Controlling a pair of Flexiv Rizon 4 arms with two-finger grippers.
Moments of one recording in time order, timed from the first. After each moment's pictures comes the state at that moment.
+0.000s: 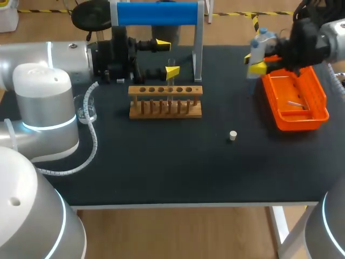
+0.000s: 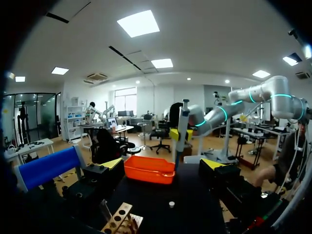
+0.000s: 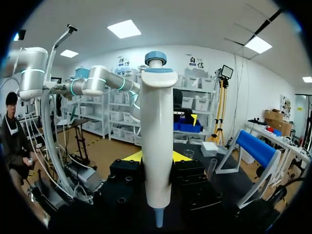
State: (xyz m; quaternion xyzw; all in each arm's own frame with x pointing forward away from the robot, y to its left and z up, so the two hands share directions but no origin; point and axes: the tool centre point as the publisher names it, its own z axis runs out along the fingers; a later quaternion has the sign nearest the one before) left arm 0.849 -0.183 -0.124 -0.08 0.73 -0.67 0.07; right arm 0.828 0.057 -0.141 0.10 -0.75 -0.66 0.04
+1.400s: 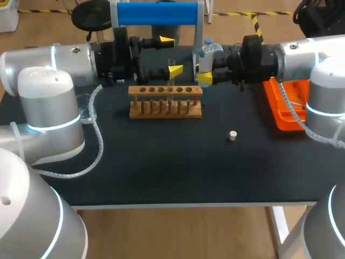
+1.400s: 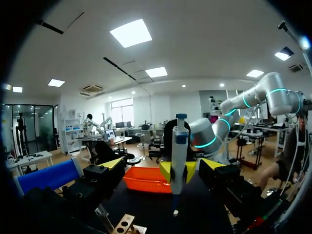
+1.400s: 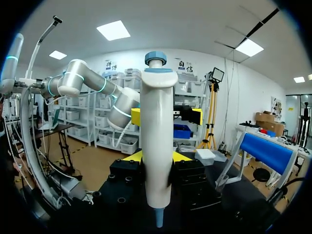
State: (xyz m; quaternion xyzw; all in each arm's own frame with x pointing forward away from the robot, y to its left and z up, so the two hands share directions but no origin) left arm 0.848 -0.193 -0.116 -0.05 0.71 -0.70 0.09; right arm 0.832 0.171 -0.163 0.05 -0.73 -0.68 0.00
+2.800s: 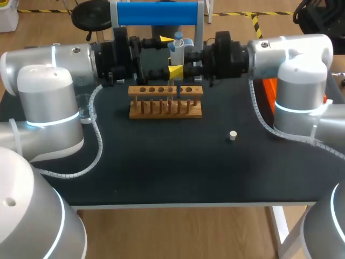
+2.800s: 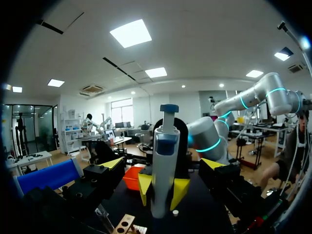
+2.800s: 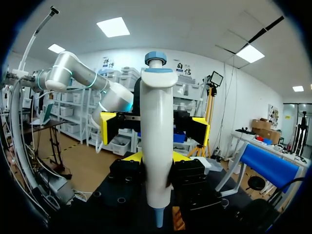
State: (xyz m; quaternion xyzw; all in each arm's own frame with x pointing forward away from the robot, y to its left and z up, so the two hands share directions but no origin) left arm 0.850 -0.192 -0.117 -0.04 0.71 -0.70 0.09; right arm 0.852 0.236 -0.156 0.06 -0.72 -0.69 -0.03
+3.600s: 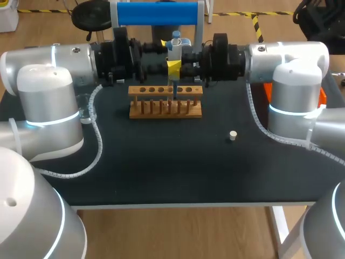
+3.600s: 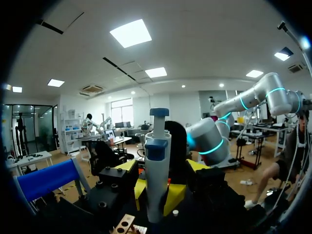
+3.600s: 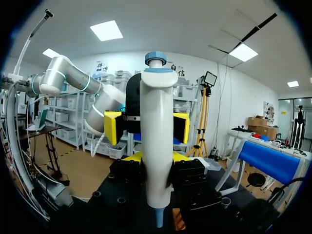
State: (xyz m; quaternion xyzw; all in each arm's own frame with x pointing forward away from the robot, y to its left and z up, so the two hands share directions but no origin) left arm 0.850 -0.192 -0.117 -0.04 0.71 -0.70 0.09; right arm 0.858 0.242 -0.159 0.03 -0.71 -0.70 -0.03
